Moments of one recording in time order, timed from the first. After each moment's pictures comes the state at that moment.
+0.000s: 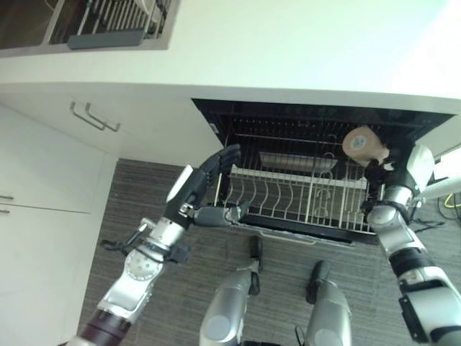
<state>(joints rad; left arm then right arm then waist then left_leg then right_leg) -0.12 0.61 -0.28 -0.02 -0.30 -0.43 -0.05 -0.62 -0.55 0.16 0.78 -0.13 -0.01 -0.68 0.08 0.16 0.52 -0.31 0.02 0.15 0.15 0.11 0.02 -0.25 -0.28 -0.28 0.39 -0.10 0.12</state>
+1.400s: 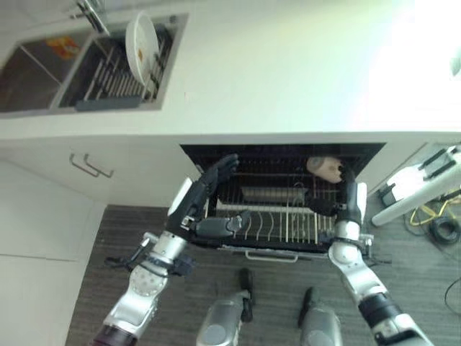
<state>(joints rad) 0.07 0.50 -0.23 -0.02 -0.22 -0.50 -0.04 -0.17 -0.33 0.29 0.31 0.09 -0.19 -0.60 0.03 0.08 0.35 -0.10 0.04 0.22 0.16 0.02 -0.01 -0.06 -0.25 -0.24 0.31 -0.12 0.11</state>
